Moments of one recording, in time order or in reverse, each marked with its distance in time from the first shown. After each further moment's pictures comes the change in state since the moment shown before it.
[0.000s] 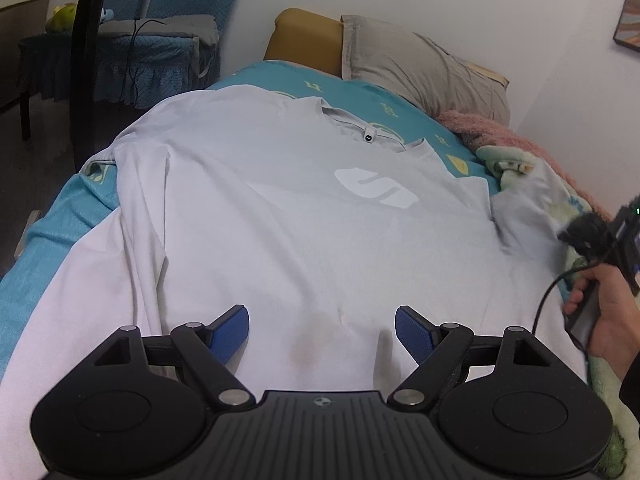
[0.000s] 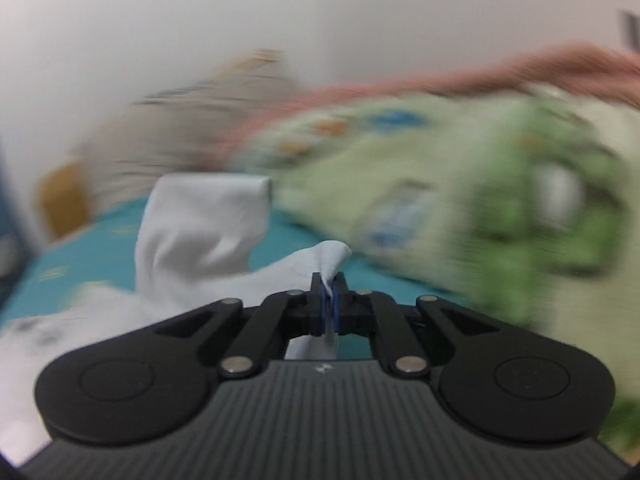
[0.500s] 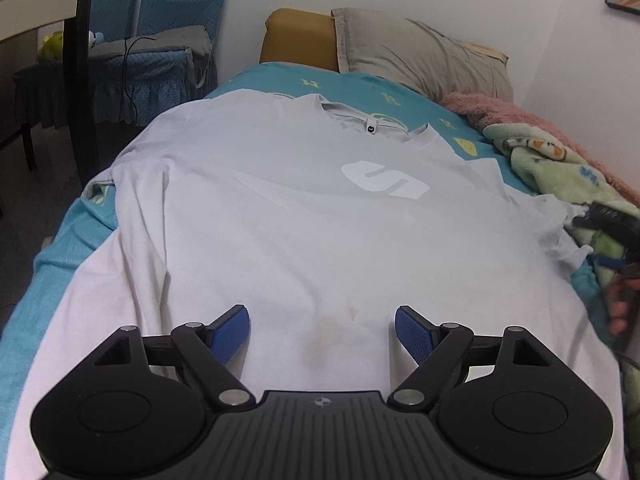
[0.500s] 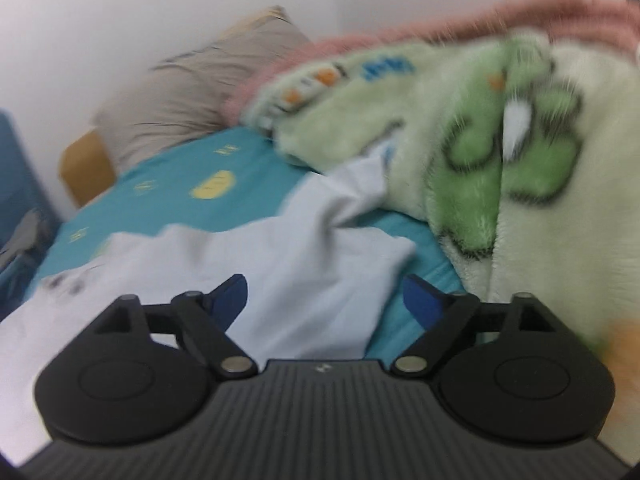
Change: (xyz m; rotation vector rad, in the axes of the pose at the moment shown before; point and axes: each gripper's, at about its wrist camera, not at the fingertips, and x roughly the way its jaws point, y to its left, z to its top) left arm 0.003 -0.007 0.002 0.113 0.012 0.071; right arm -0.056 -0.008 -0.007 -0.029 0.144 0.171
